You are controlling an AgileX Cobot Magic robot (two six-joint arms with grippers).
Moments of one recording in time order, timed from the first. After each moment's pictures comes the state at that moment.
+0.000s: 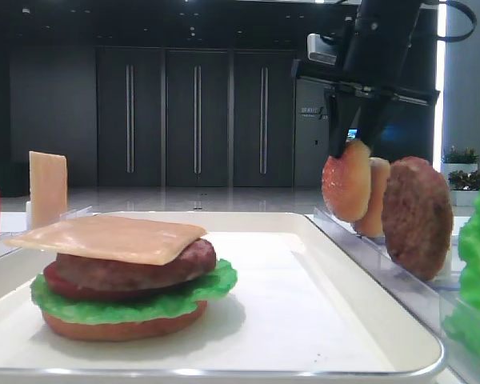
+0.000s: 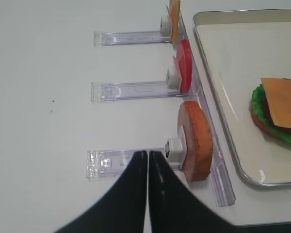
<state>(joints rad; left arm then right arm) 0.05 -0.02 -0.47 -0.08 1.11 0.08 0.32 2.08 -1.80 0.17 1.09 0.03</state>
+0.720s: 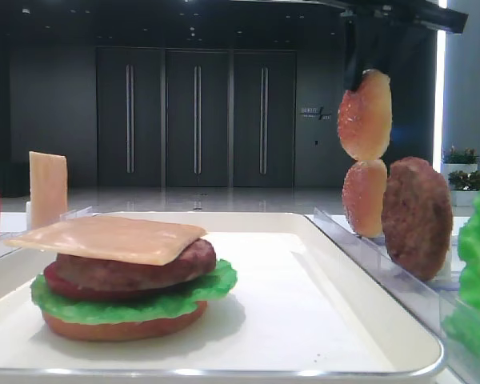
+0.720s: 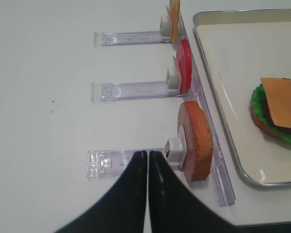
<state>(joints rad) 0.05 -0.02 -0.47 -0.08 1.11 0.09 0.34 1.92 -1.80 0.14 1.22 0.09</state>
